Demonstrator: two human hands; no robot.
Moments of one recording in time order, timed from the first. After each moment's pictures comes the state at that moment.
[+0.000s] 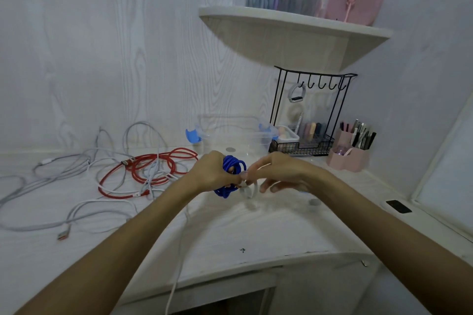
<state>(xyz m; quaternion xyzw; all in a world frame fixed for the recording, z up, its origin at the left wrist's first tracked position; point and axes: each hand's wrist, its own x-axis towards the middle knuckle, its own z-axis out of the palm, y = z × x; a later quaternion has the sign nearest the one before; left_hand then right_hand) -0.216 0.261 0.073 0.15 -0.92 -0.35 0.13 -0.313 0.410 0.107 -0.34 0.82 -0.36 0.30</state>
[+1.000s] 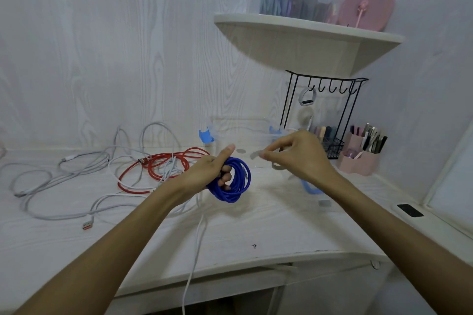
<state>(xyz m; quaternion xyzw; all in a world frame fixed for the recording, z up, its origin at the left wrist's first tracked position) -0.176 0.251 0.074 0.14 -0.75 -0.63 0.12 -0.281 0.419 0.121 -0.43 0.81 -0.38 -0.10</state>
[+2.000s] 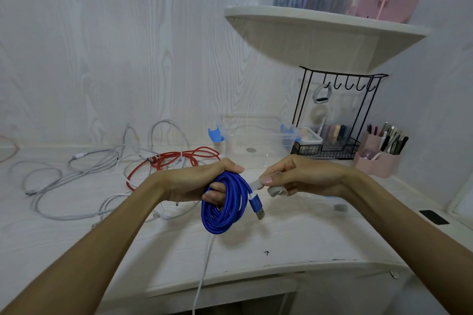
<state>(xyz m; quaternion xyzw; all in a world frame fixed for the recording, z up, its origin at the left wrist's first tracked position) -0.143 0.234 0.093 0.02 -0.76 -0.64 -0.14 -0.295 0.410 0.119 -0.50 0.68 -0.34 0.42</state>
